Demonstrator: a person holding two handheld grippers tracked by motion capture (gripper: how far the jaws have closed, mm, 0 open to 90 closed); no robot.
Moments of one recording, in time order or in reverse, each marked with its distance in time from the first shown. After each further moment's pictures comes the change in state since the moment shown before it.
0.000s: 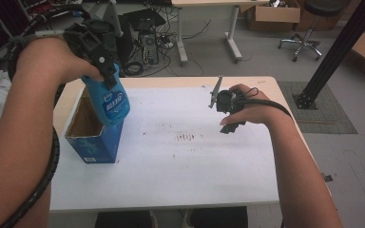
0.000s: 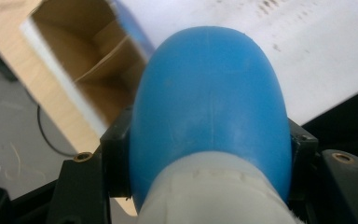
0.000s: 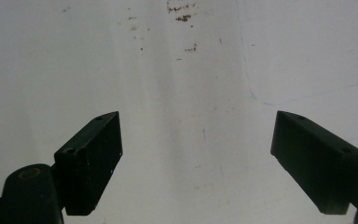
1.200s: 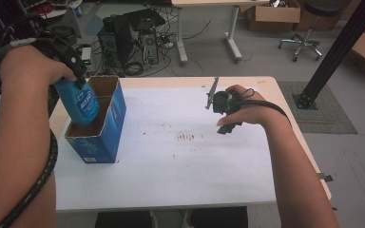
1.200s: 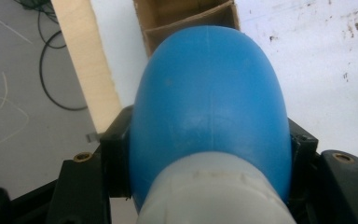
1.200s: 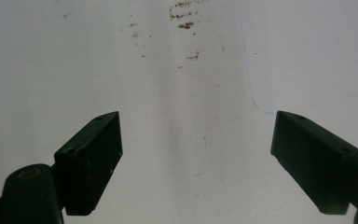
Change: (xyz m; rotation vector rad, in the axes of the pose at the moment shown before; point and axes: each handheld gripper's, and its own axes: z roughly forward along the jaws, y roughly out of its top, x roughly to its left) left arm 0.067 -0.021 0.039 0.033 0.051 -0.321; right arm 0.001 0.007 0.006 0.000 0.006 -0.015
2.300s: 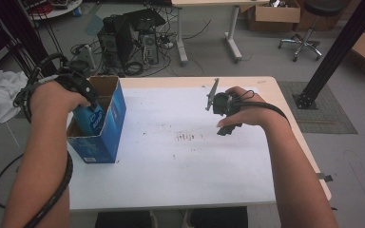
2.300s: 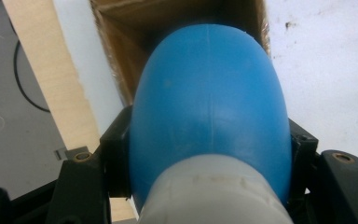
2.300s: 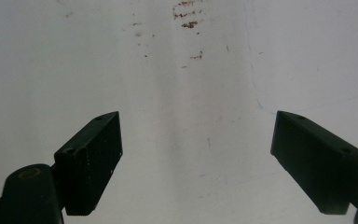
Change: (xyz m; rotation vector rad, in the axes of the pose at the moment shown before) left arm -0.004 -0.002 0.092 0.030 -0.034 0.014; right arm 0.002 -0.002 0.004 -0.005 0.006 0.003
